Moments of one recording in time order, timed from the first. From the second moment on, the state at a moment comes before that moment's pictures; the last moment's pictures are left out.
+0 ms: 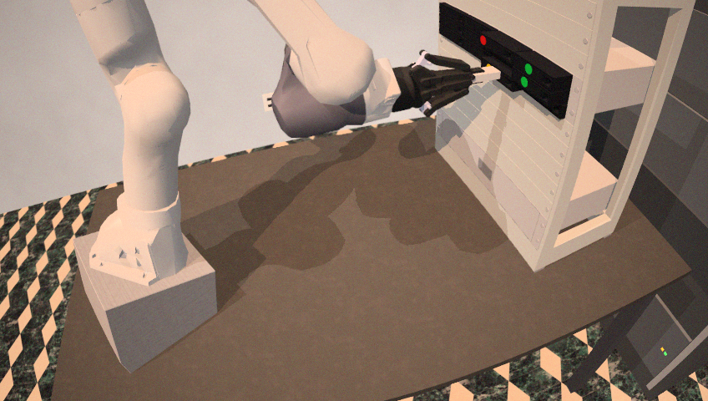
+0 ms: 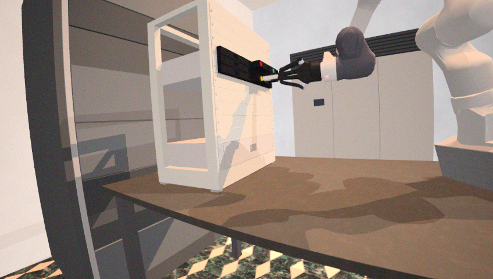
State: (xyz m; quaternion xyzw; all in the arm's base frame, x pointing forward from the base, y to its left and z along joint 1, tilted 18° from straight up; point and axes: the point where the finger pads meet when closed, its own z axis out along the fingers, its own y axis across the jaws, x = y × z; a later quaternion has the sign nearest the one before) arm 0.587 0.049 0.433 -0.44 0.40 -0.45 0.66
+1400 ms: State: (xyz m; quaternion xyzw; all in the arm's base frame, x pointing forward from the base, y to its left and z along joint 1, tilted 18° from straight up) arm 0.605 0.052 0.436 -0.44 0.40 -0.45 0.67
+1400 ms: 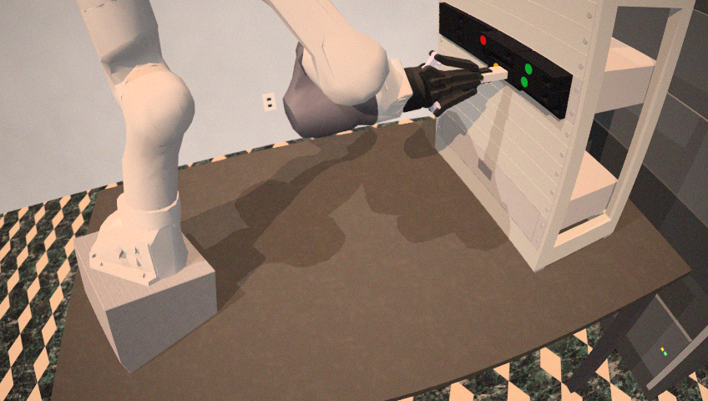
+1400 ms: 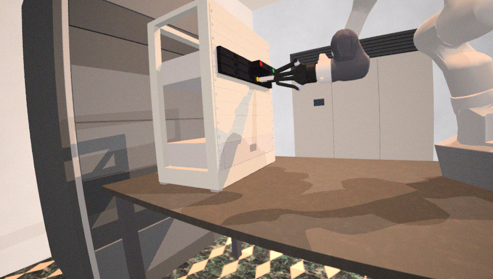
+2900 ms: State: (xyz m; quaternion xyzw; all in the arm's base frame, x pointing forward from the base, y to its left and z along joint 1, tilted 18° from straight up) arm 0.612 0.053 0.437 -0.44 0.40 -0.45 0.67
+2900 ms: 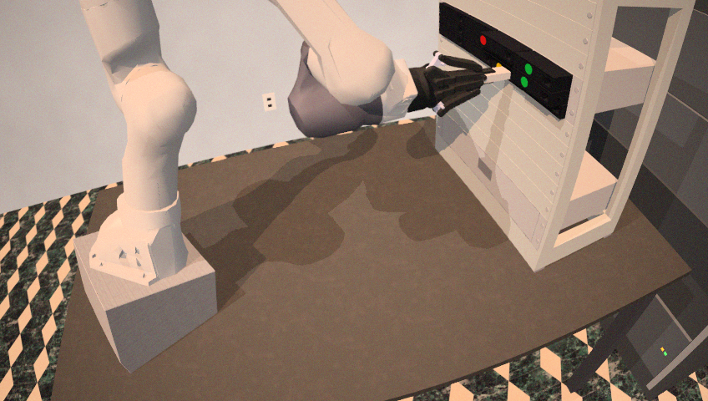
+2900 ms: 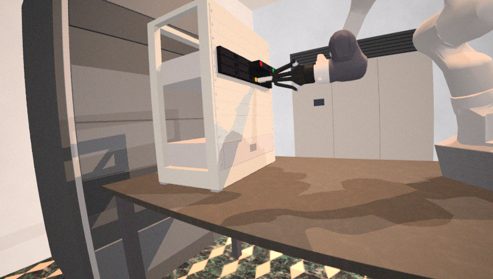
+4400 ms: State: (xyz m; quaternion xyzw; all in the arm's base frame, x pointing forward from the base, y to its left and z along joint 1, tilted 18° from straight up) arm 0.612 0.053 0.436 -0.44 0.40 -0.45 0.67
